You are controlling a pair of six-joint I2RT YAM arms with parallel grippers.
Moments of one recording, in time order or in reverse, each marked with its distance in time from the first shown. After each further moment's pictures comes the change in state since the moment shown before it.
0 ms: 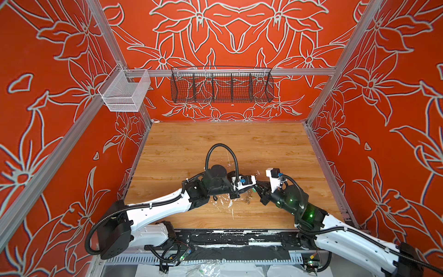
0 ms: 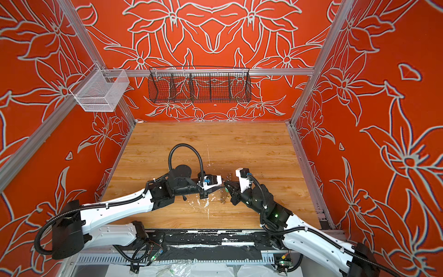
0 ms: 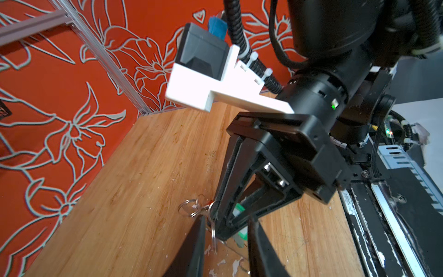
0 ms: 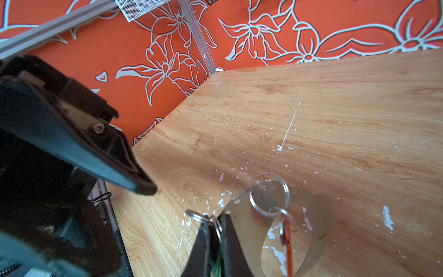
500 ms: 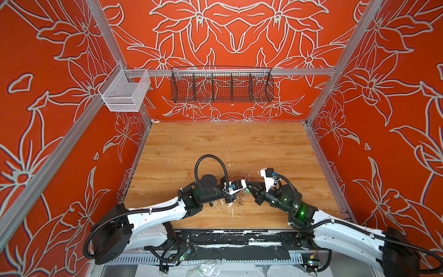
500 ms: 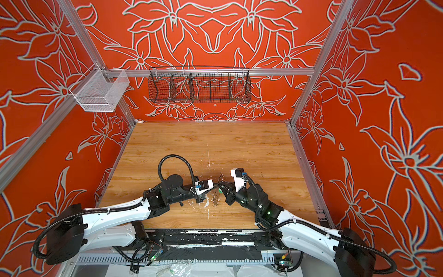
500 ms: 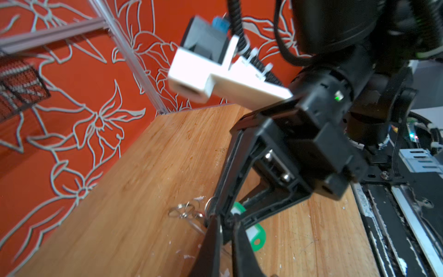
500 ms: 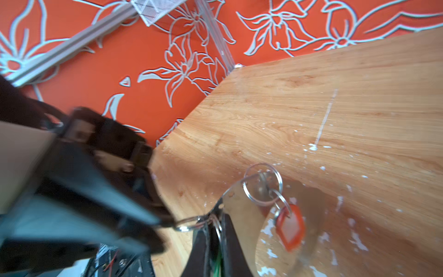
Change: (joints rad) left arm 0.008 -0.091 -0.240 0.298 -0.034 -0.061; right arm 0.010 0.188 -0.035 0.260 -0.051 0.099
